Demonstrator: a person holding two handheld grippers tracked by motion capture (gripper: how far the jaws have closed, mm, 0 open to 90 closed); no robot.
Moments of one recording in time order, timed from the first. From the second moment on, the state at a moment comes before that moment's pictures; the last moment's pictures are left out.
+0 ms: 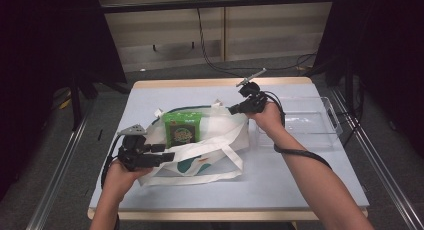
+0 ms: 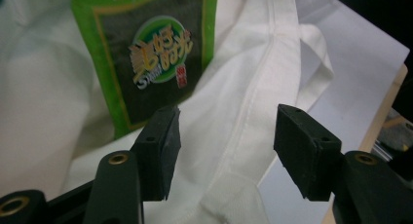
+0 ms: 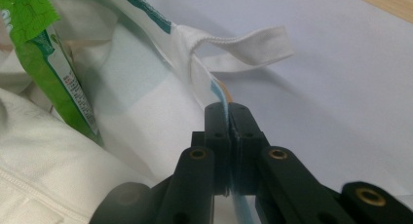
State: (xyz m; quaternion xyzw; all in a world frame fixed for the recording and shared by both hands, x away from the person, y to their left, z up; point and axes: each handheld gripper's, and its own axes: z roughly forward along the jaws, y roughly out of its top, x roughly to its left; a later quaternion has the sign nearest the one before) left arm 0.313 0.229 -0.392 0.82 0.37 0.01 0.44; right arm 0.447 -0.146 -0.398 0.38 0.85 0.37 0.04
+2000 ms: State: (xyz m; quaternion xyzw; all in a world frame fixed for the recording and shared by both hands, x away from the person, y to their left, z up) left arm 0.317 0.196 -0.446 0.87 0.36 0.04 0.34; right arm 0.450 -0.140 -0.407 0.40 0.84 0.35 0.07
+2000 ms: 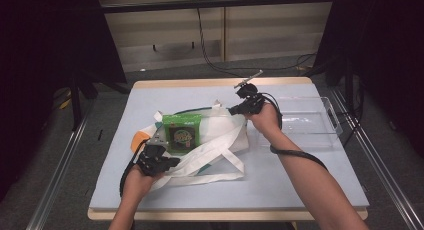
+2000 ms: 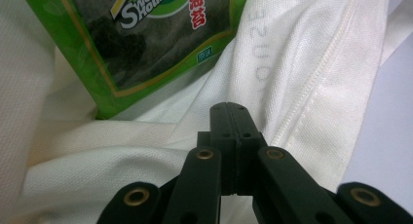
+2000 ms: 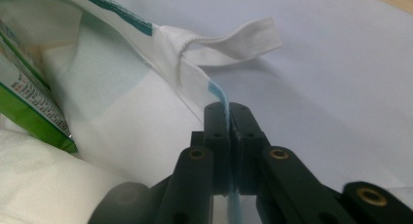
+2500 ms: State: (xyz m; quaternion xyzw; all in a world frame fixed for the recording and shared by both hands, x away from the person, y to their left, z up) left arm 0.320 0.204 -0.425 0.85 0.37 0.06 0.37; right arm 0.431 -0.146 -0.381 0.39 0.84 0.37 0.08
